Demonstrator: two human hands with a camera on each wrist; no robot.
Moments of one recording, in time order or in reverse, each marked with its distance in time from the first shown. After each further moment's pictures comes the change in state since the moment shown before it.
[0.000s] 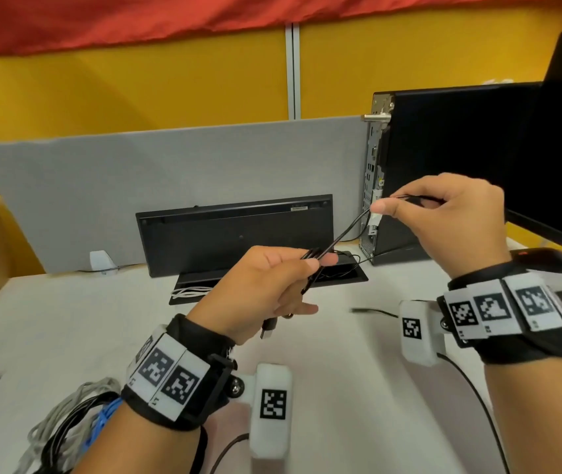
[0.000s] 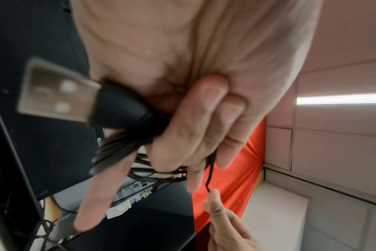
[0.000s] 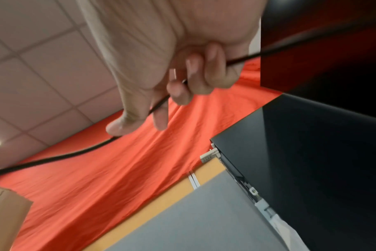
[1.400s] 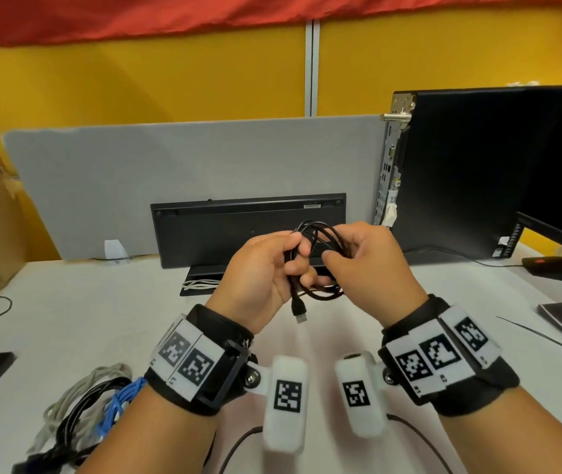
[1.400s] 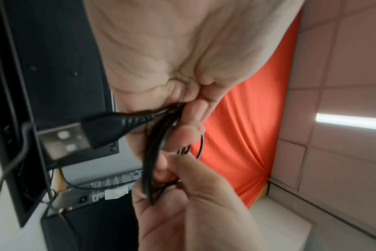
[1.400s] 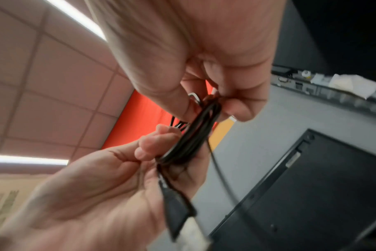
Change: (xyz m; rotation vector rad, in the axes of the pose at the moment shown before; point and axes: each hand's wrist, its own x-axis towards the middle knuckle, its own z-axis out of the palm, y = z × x) left_hand 0.011 -0.010 -0.008 -0.440 0.088 0.120; right_hand -0.043 -0.069 0.057 0.416 -0.416 0.285
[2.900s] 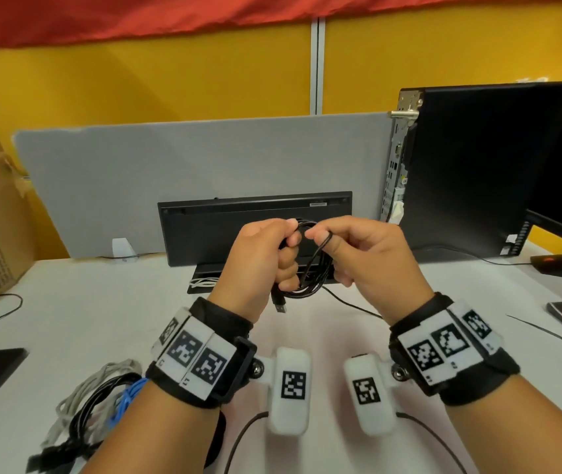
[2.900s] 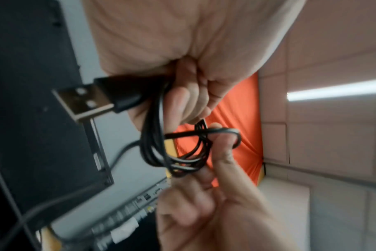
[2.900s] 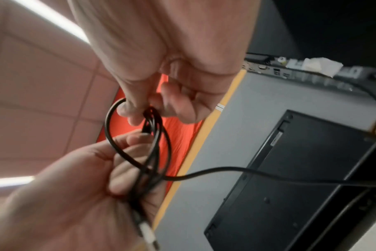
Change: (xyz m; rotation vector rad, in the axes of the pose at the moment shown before) left_hand -0.006 0.016 -0.004 0.251 0.133 0.093; right_hand 0.001 0.007 0.007 0.470 -0.069 -0.168
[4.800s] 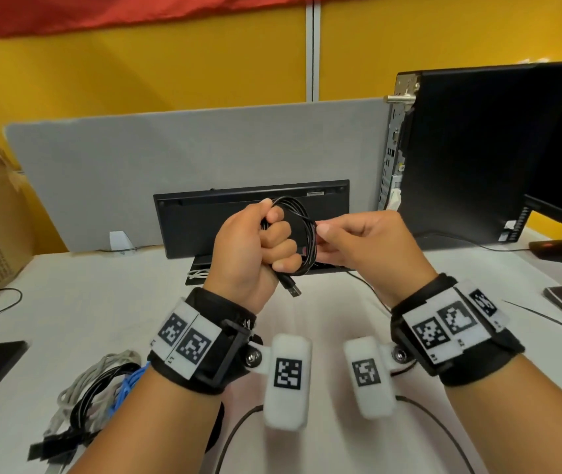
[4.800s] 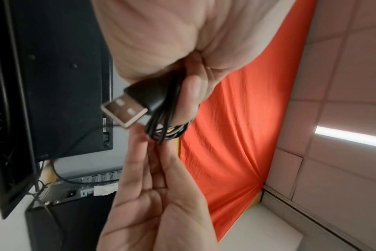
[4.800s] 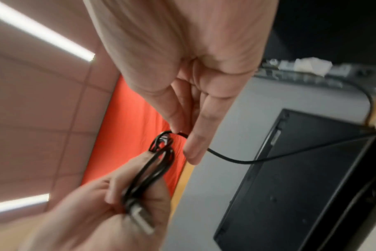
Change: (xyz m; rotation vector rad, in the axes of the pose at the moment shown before) left_hand 0.001 0.000 0.007 -0.445 0.077 -0.097; right_hand 0.002 0.005 -0.010 -0.010 0.094 0.313
